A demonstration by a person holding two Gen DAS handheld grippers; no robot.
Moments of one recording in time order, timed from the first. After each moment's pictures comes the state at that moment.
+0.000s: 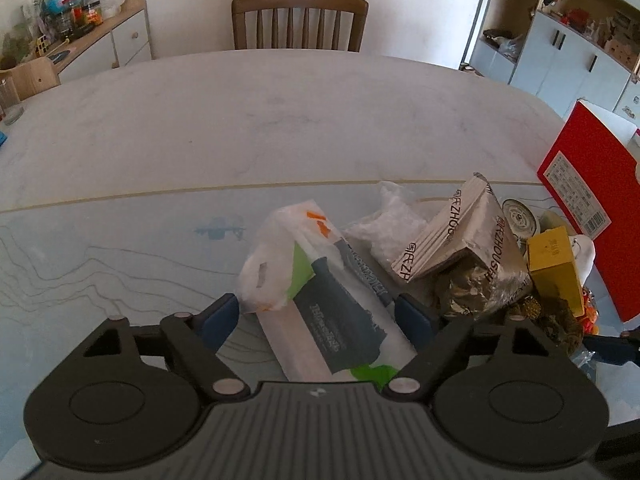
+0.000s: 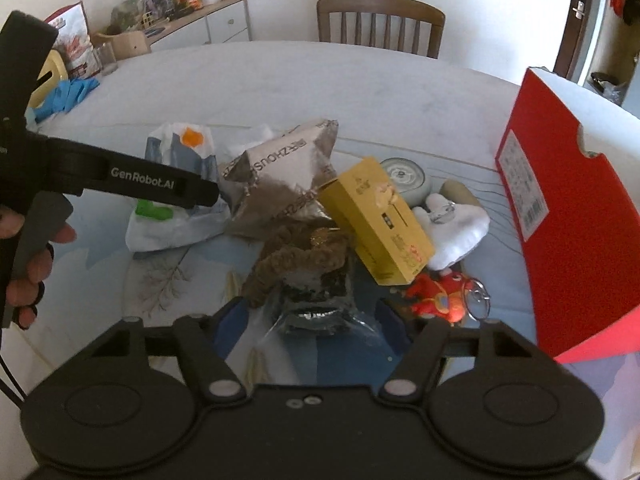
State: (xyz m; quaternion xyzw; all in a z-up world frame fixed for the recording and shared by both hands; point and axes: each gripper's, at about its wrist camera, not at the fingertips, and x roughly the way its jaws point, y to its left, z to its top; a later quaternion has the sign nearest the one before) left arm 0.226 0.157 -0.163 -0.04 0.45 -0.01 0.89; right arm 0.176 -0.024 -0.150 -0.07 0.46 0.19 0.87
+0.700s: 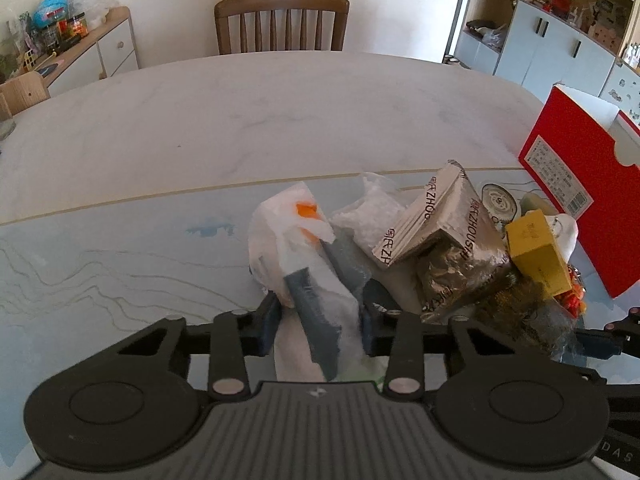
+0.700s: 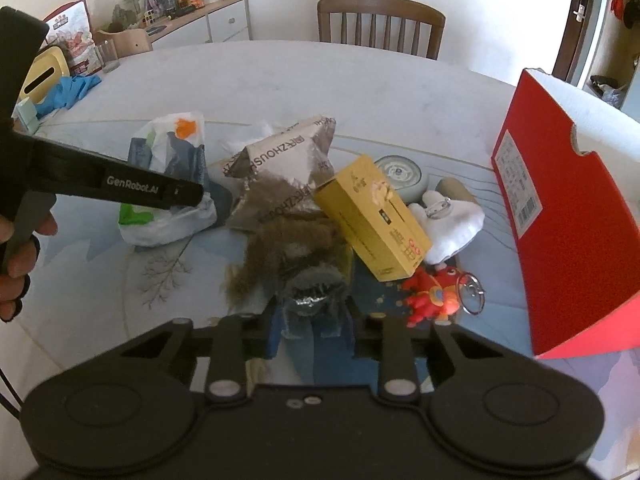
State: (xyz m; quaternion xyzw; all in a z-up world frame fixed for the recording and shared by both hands) left arm 0.214 0.155 -0.155 -0.02 0.45 -0.03 0.89; right arm 0.170 -0.031 -0.148 -0.07 0.45 0.19 0.87
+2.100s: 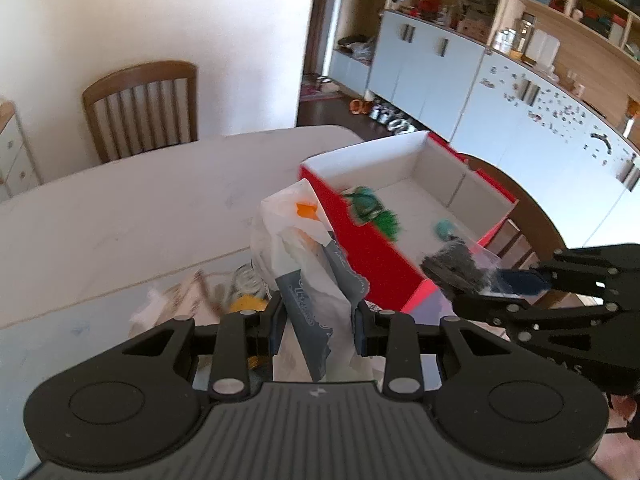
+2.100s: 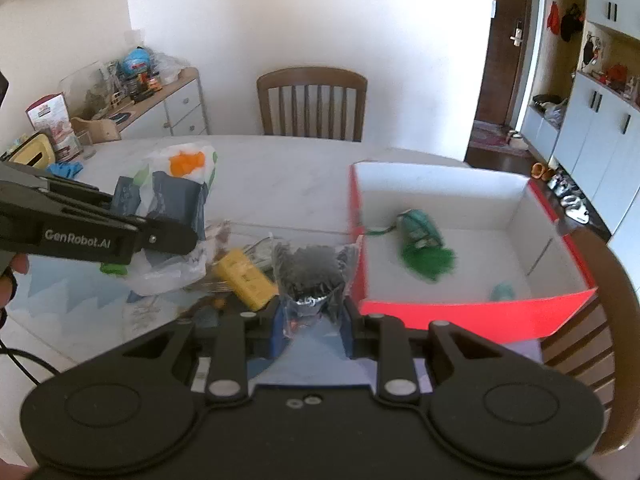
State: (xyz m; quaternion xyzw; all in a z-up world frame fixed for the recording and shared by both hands) left arm 0.178 -0.002 -0.012 0.02 0.40 -0.19 0.89; right arm 0.127 -0.166 -0.024 -0.04 0.38 0.14 0.91
